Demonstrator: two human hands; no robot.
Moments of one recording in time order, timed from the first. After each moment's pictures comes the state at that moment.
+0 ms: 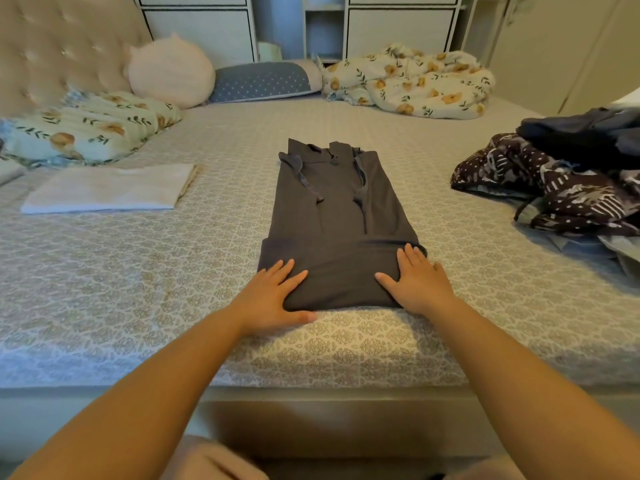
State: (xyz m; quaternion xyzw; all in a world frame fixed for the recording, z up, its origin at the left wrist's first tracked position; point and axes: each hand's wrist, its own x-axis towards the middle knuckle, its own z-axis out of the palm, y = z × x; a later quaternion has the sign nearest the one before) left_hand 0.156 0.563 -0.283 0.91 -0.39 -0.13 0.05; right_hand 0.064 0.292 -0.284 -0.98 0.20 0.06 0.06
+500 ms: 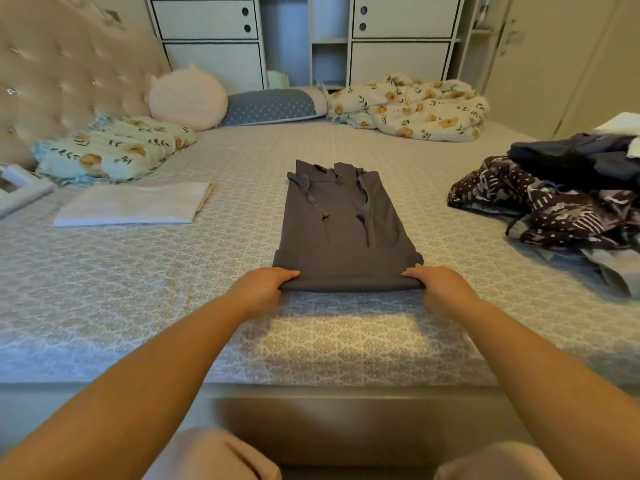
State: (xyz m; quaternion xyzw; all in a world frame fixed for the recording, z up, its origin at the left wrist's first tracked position) left_hand 0.158 0.578 -0.243 0.93 -0.35 -0.08 0.08; right_hand 0.024 0.278 -0.243 -0.98 0.15 0.04 0.08
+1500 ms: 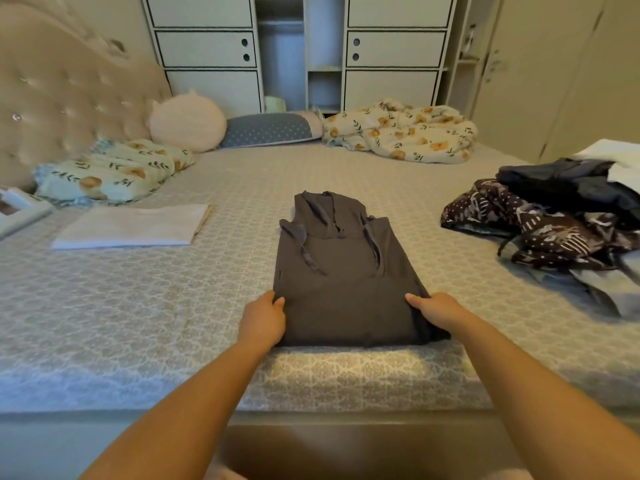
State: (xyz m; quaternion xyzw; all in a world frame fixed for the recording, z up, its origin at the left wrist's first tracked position) left_hand 0.143 0.559 -0.268 0.94 -0.09 -0.03 0.34; right_hand 0.033 0.280 -0.245 -0.82 0.37 0.02 0.43
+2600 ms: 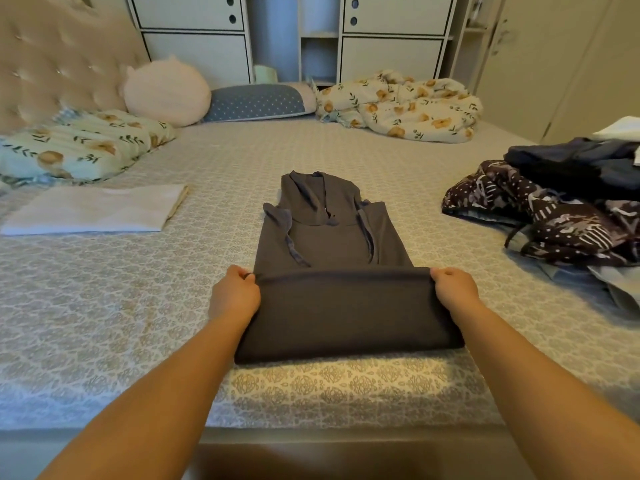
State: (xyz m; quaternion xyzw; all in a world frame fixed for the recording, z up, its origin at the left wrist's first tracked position) left_hand 0.205 0.542 -0.280 0.92 0.03 0.02 0.38; right_hand 0.068 0.232 -0.259 -0.78 0.41 -0.15 0.44
